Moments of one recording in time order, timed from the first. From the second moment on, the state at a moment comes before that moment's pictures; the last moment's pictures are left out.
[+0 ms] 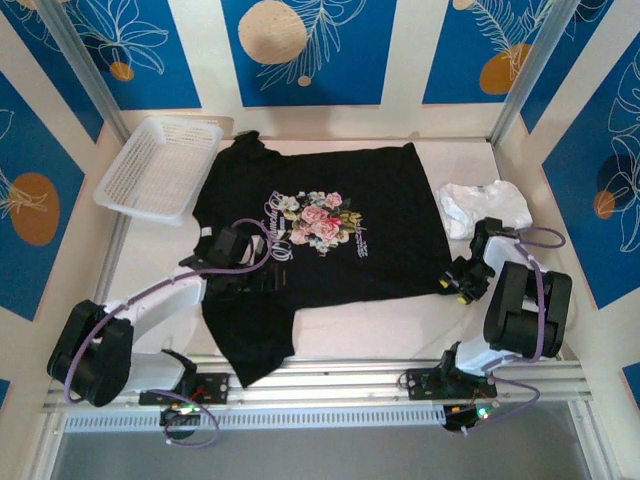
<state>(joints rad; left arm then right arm) -0.51 1.29 0.67 -0.38 0.20 -0.47 -0.30 1.51 0.78 -0.83 -0.11 0.54</state>
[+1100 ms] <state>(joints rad) -0.82 1.00 0.56 -0.83 -0.03 -0.77 -0.14 1.41 0.81 -0.71 -0.14 0.52</state>
